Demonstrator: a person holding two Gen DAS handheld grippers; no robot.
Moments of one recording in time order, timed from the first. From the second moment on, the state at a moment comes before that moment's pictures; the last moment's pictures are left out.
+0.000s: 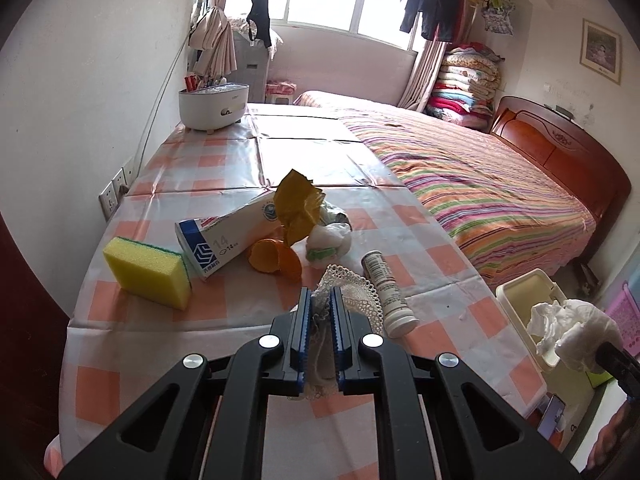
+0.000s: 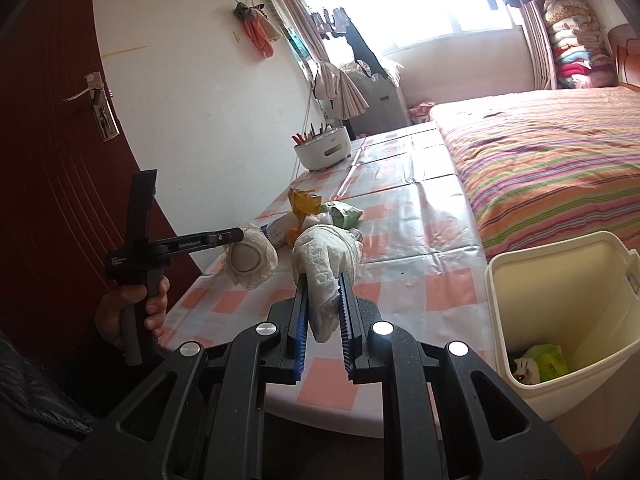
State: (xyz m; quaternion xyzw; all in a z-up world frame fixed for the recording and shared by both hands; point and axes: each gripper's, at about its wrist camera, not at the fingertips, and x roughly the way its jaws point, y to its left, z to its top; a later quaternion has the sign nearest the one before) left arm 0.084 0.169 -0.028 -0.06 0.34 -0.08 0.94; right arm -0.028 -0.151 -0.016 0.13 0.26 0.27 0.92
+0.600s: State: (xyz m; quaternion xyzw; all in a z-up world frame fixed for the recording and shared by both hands) left arm 0.074 0.081 -0.008 -0.02 0.33 -0.18 0.93; right arm -0.024 -0.222 -0.034 0.15 0.26 0.16 0.94
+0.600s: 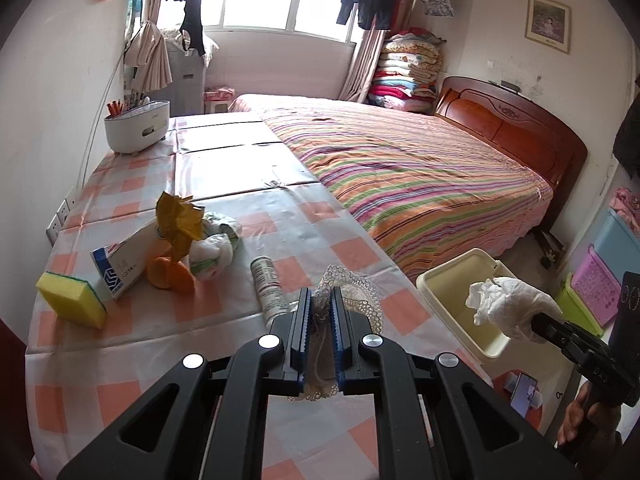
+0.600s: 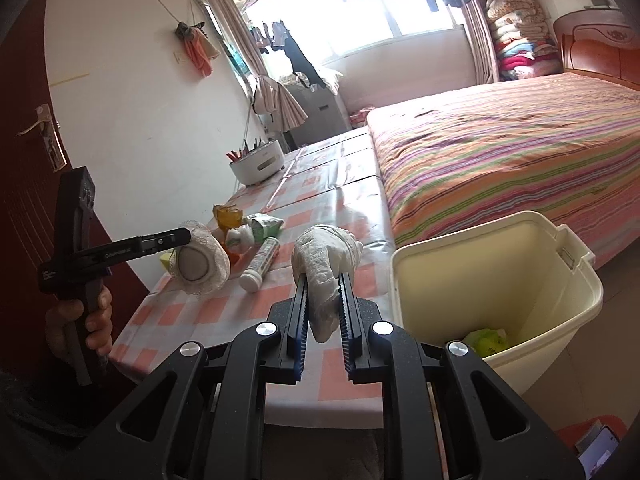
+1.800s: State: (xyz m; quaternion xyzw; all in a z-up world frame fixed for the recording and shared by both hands) left arm 0.085 -0.052 0.008 0.03 0.34 -0.30 0.89; right arm -0.035 -0.302 -0.048 0.18 0.24 0.03 0.95
